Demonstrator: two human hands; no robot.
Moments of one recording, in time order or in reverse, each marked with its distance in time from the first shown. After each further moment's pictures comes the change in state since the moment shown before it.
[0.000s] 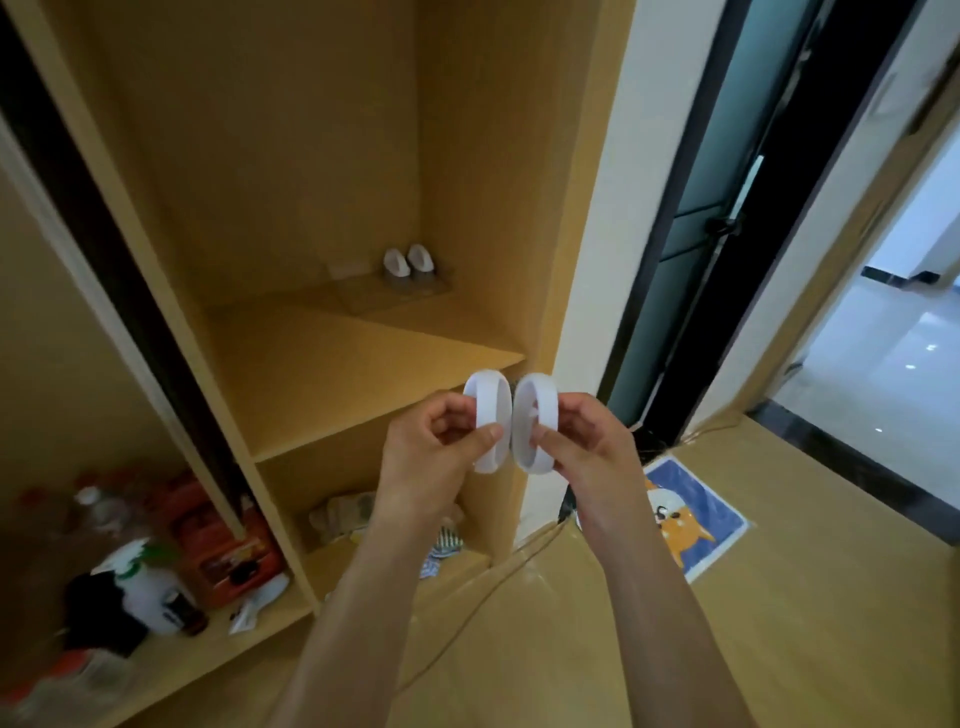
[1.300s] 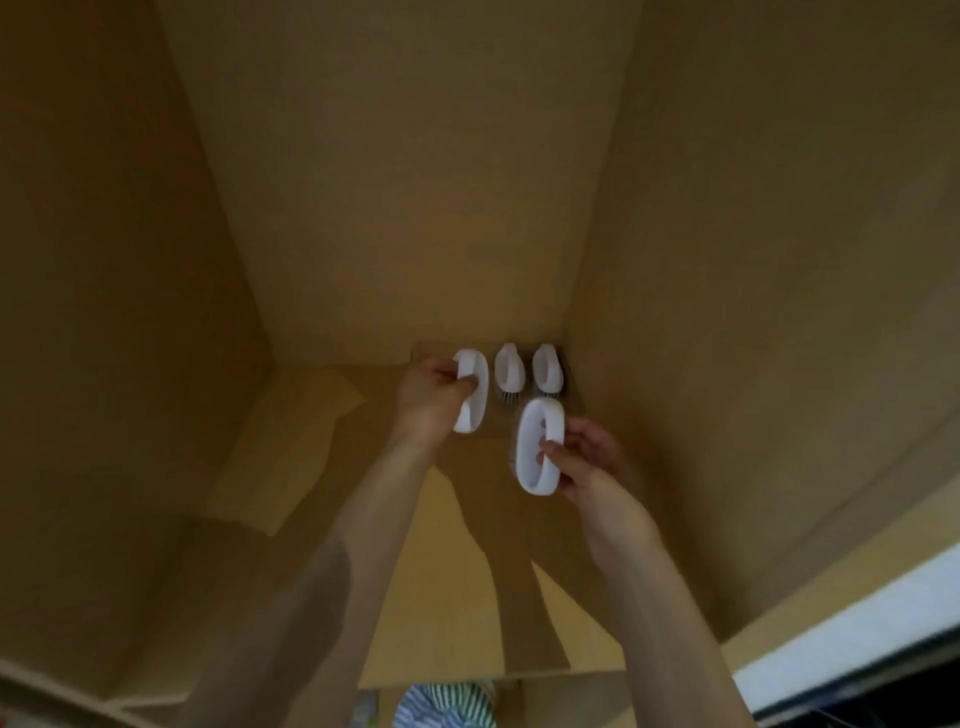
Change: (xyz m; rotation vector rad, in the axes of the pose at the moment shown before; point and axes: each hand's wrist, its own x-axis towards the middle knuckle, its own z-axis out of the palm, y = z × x) left_hand 0.464 -0.056 -0.035 0.129 0.576 -0.253; right_hand 0.440 0.093 0.142 0.140 -0.480 0.244
